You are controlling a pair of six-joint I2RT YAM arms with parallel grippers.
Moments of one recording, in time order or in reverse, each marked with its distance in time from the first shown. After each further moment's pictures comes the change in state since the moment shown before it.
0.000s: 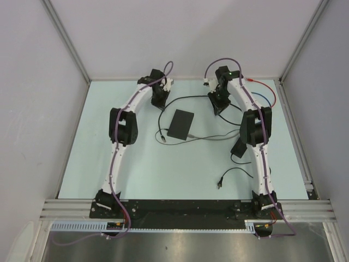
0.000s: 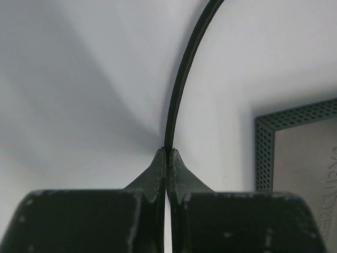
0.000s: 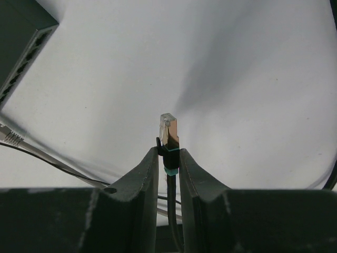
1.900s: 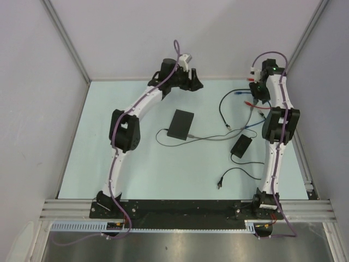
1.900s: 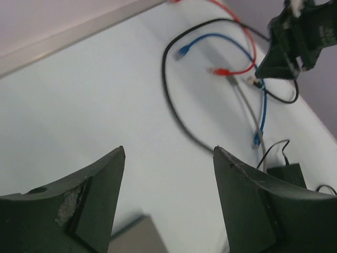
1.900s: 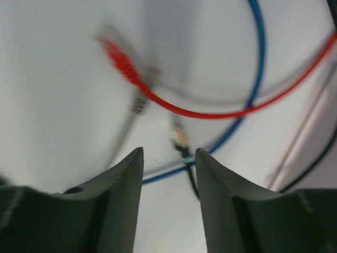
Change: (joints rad) left arm -0.162 -0.150 -0.142 0.796 0.307 -0.390; right arm -0.383 0.002 0.041 0.076 0.224 -0.021
